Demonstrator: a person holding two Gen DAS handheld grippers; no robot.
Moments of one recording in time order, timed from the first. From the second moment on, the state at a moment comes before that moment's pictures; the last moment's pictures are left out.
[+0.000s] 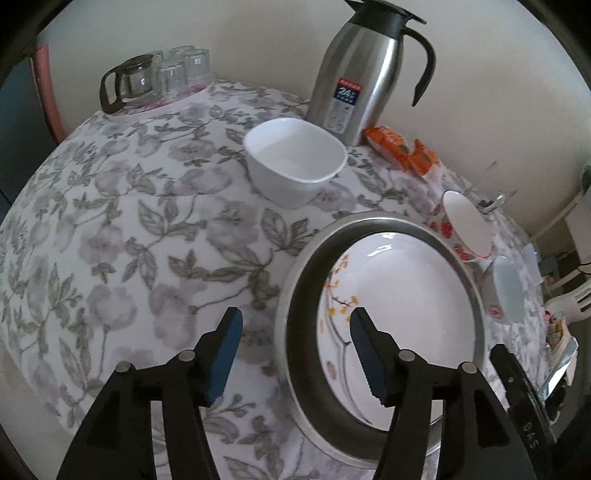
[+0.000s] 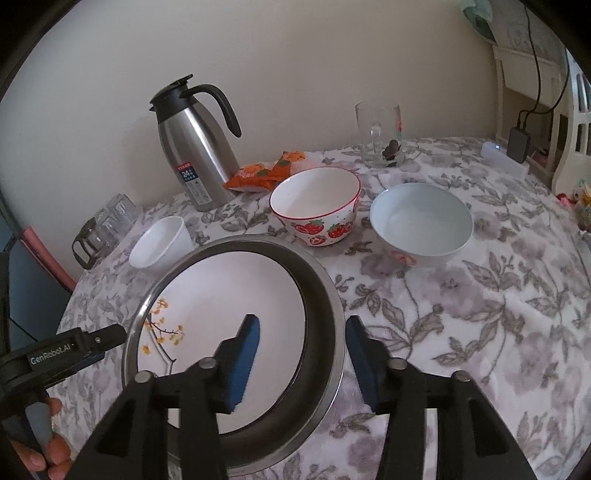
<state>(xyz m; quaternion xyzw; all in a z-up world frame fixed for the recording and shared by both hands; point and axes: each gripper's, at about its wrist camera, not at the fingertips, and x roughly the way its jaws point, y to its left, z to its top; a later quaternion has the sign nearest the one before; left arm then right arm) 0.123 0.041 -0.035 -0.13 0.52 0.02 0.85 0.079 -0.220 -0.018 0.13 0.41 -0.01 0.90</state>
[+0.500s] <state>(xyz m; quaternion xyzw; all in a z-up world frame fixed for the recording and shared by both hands) 0.123 0.042 -0.038 -0.11 0.51 0.04 0.85 0.080 -0.216 -0.026 0.11 0.42 -0.01 0.90</state>
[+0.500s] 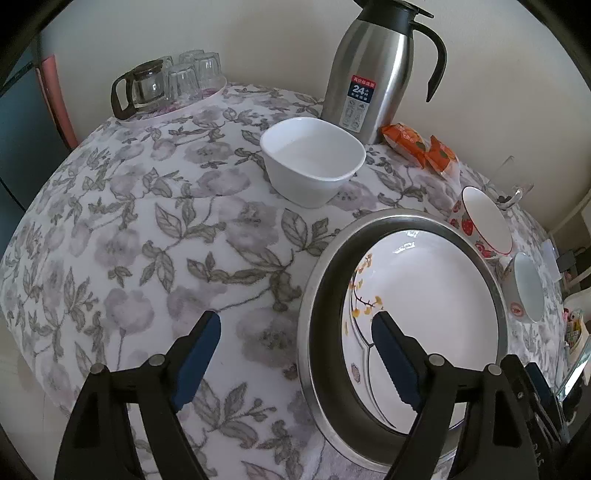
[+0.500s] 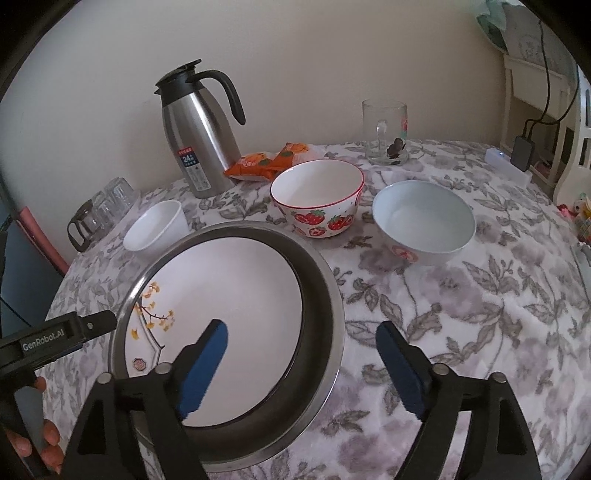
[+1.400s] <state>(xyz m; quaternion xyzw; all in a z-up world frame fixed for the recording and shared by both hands) 0.131 0.058 -0.014 -0.14 0.45 0.04 0.88 0.077 -0.223 -0.006 0.13 0.38 -0.02 0.91</state>
